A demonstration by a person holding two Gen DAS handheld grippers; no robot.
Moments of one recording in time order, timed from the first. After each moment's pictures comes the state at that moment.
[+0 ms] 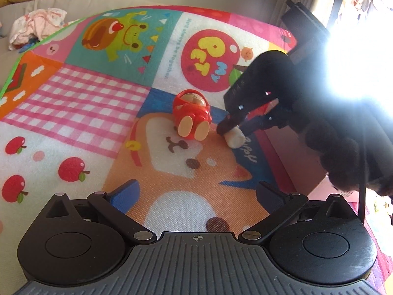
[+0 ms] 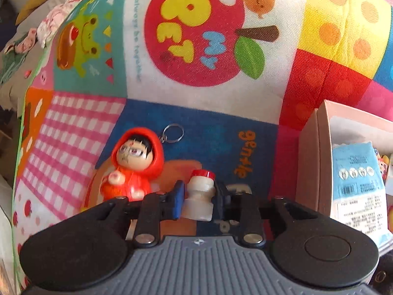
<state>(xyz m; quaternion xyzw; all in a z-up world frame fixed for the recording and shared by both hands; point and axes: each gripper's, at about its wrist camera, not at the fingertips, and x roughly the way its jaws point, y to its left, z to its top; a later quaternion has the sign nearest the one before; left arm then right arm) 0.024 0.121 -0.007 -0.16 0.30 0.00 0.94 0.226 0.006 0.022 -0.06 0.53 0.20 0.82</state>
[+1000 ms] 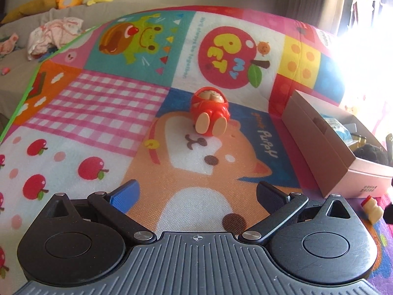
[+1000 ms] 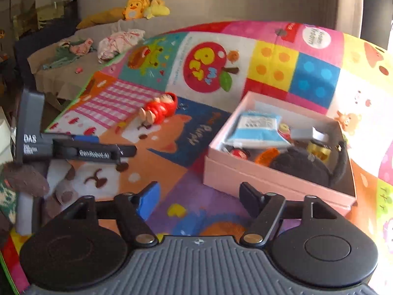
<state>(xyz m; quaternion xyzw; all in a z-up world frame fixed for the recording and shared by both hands) 0.023 0.110 -0.007 -0.13 0.32 0.07 0.94 0.035 -0.130 0.072 -0.10 0.32 0.29 0.90</state>
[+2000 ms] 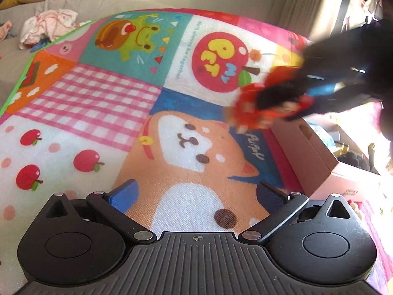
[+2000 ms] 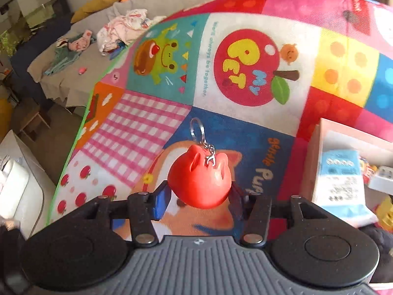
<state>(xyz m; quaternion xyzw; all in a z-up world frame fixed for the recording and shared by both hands) 0.012 0.118 -0.008 -0.16 0.30 0.03 0.94 0.127 -0.048 0.091 -0.06 0.43 0.32 0.84</state>
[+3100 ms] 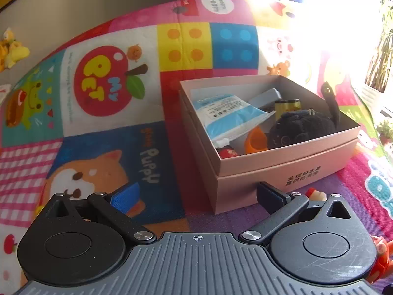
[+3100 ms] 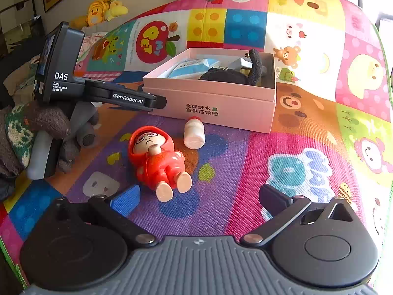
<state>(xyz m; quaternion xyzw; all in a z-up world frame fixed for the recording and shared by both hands) 0.081 -0.027 0.005 0.04 0.32 -0.04 0.95 -0.022 -0.261 0.015 -0.05 0.36 0.21 0.91</state>
